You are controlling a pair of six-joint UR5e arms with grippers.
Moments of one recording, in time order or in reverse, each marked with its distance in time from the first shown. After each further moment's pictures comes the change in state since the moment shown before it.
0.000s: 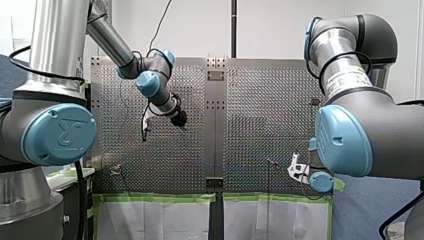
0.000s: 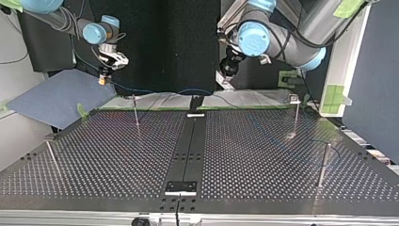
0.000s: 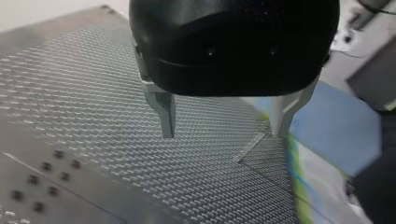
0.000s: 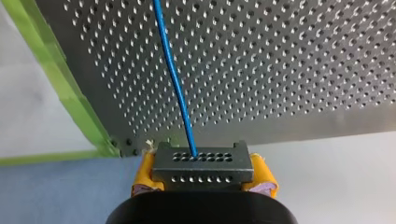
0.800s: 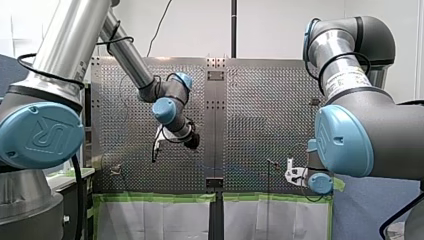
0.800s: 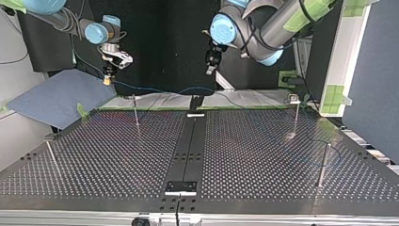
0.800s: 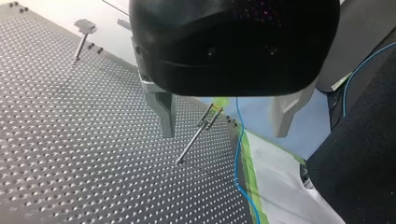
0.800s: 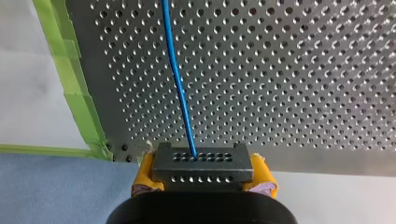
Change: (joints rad) left arm -0.175 -0.210 -0.008 0.210 -0.158 0.069; right arm 0.016 0.008 -0.001 0.001 -0.050 -0.152
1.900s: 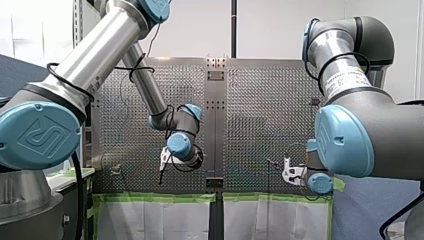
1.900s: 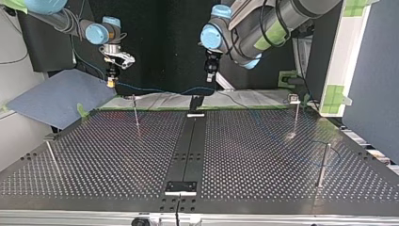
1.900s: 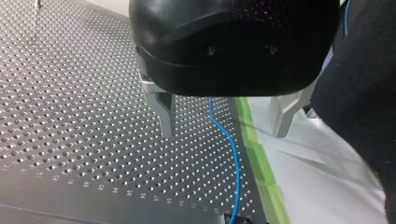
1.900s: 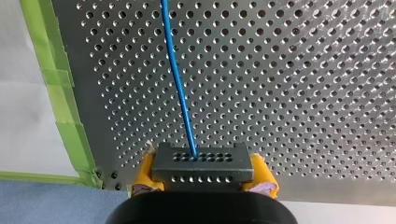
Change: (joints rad) left arm -0.033 -0.287 0.084 0.287 -0.209 0.073; right arm 0.004 0.001 -0.008 -0.018 -0.071 -0.016
